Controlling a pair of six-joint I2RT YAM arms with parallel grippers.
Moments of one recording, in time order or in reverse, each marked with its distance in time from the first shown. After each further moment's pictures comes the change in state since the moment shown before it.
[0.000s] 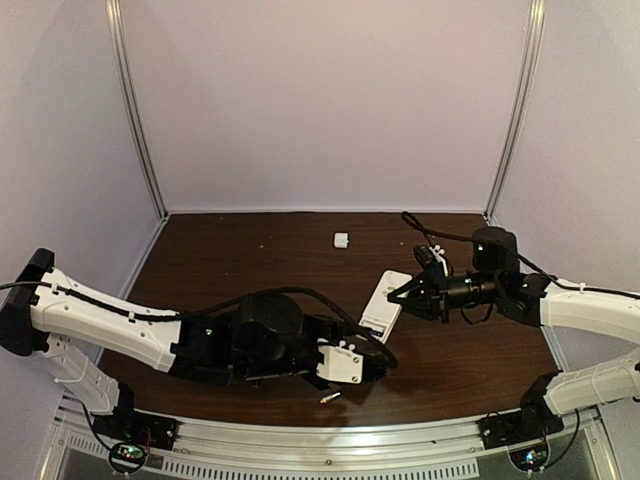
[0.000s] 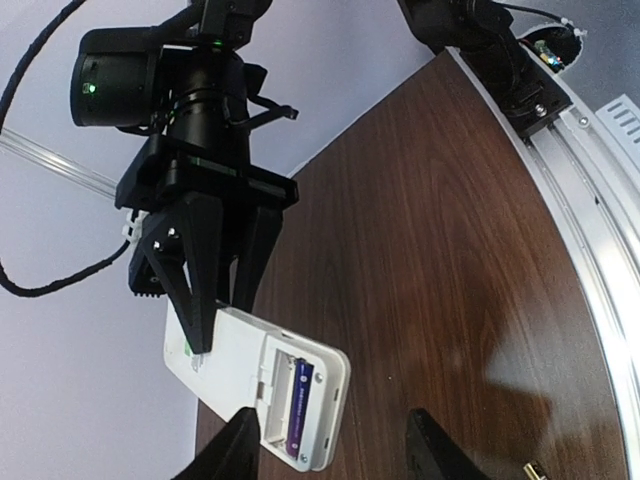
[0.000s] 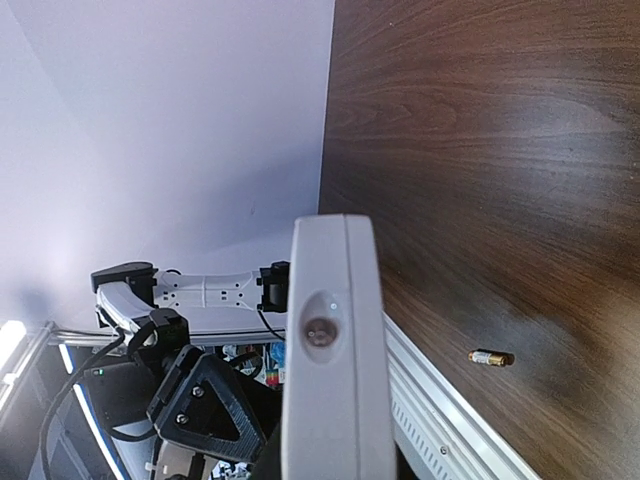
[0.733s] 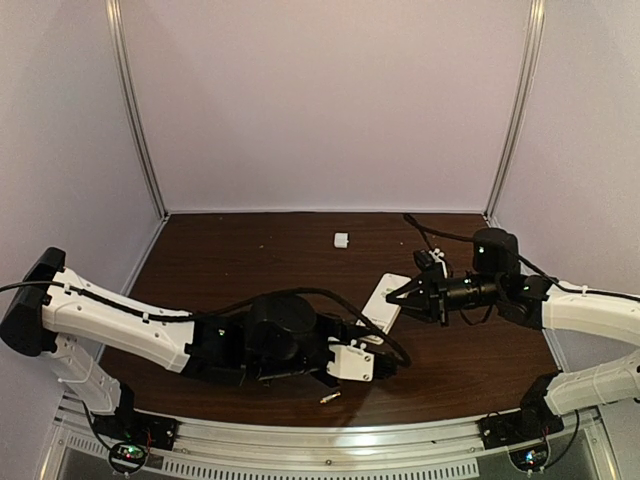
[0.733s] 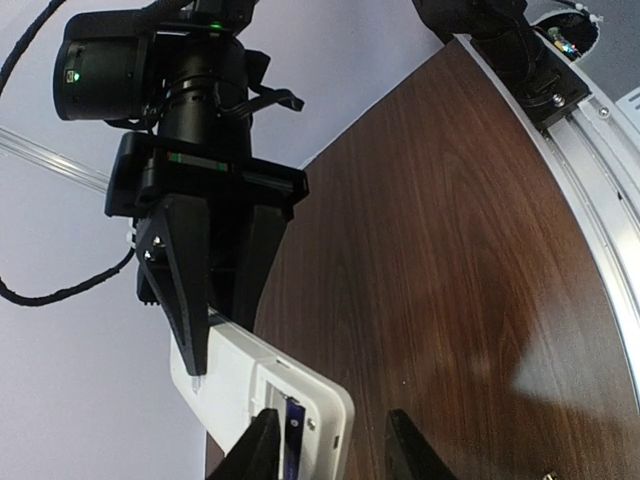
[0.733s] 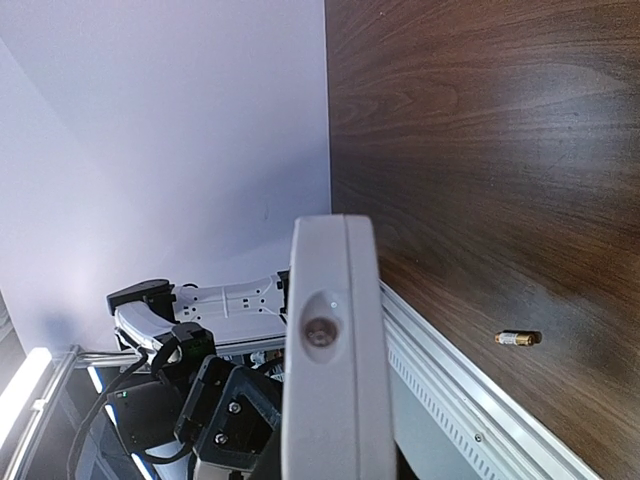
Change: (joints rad) left arm 0.005 0.070 0.047 0.026 -0.029 0.039; right arm 0.034 -0.021 -0.008 0.011 0.029 0.147
